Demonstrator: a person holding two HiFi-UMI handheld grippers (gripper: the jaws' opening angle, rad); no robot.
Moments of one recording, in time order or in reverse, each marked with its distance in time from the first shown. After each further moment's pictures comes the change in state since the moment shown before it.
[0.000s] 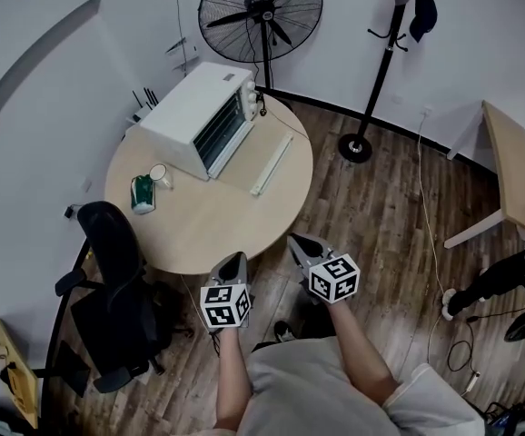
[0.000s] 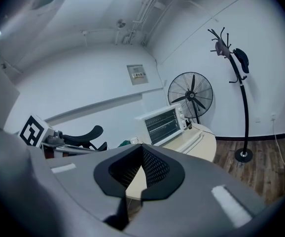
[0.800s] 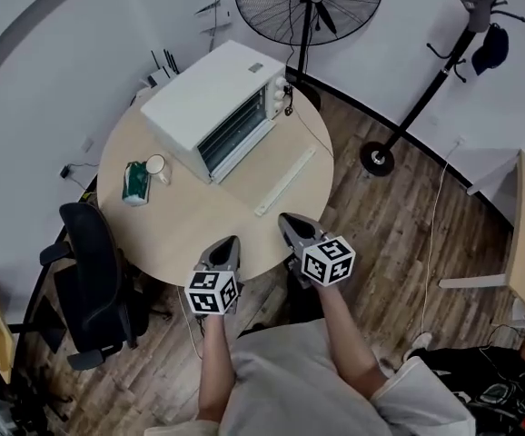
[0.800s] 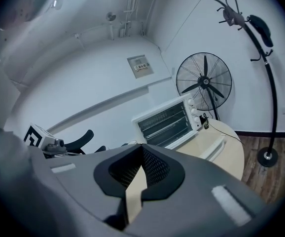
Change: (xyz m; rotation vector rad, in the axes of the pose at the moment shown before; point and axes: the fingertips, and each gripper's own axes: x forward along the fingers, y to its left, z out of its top) left arm 0.136 0.061 0.050 -0.128 -0.012 0.070; right arm 0.167 -0.093 0.041 0.052 0.092 0.207
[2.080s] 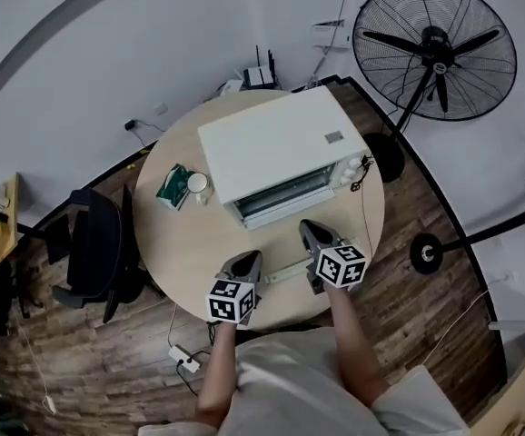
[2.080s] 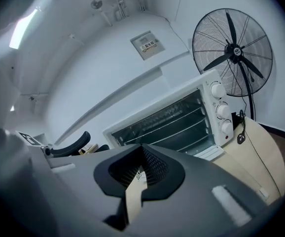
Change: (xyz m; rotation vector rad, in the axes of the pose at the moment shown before) left arm 0.142 0.050 0.071 -0.158 -0.028 0.335; right arm 0.200 -0.128 0.073 0.014 0.218 0.312
